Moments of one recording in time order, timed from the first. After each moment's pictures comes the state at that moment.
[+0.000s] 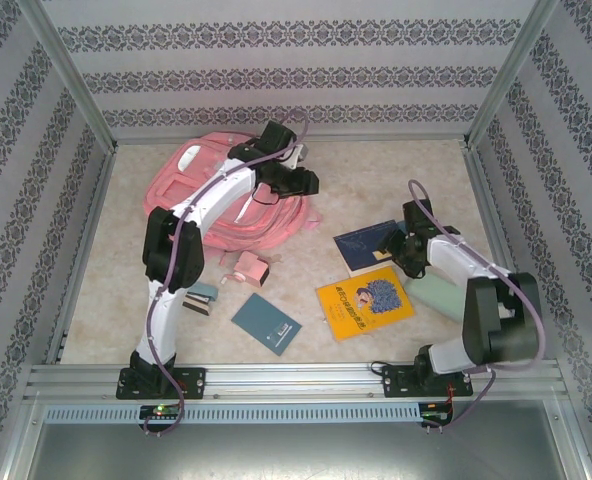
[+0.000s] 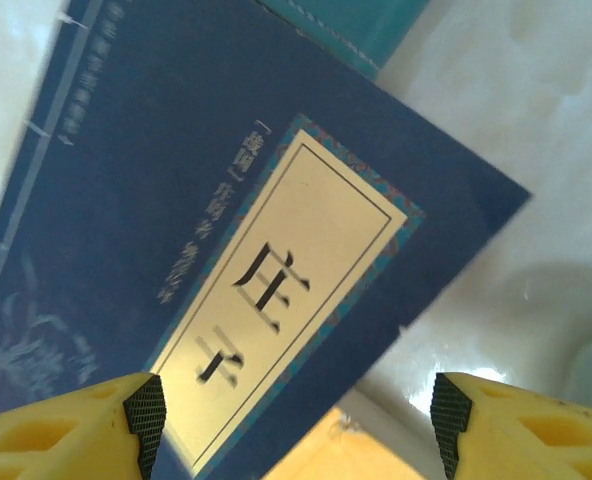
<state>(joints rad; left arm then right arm) -0.47 2.20 2.04 -0.81 0.43 -0.45 0.08 1.48 0.79 -0.52 -0.10 0.79</state>
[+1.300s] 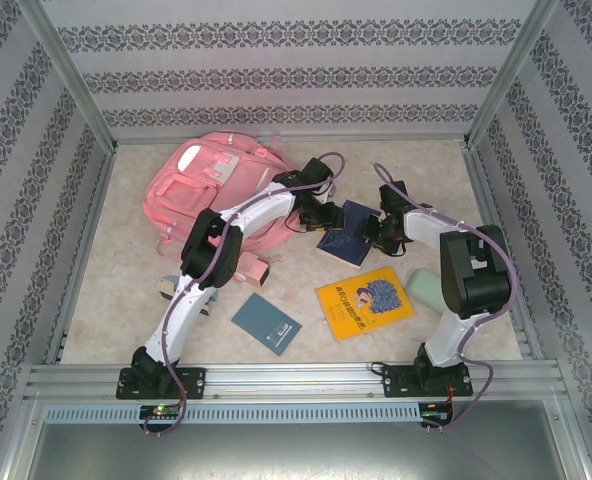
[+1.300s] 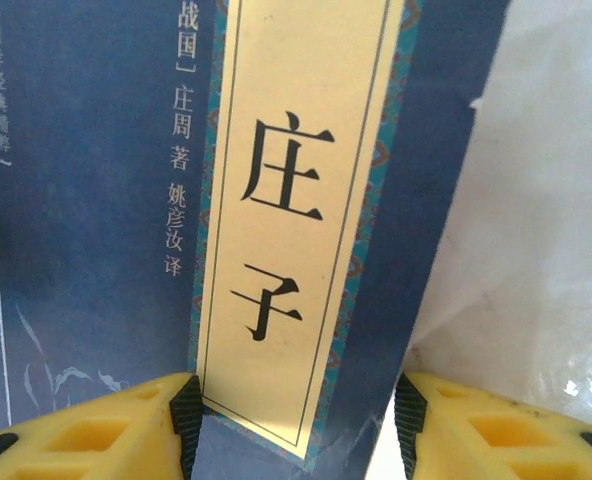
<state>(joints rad) -0.61 2.46 2.12 -0.76 0.39 -0.57 0.16 1.77 1.01 -0.44 -0.23 0.62</state>
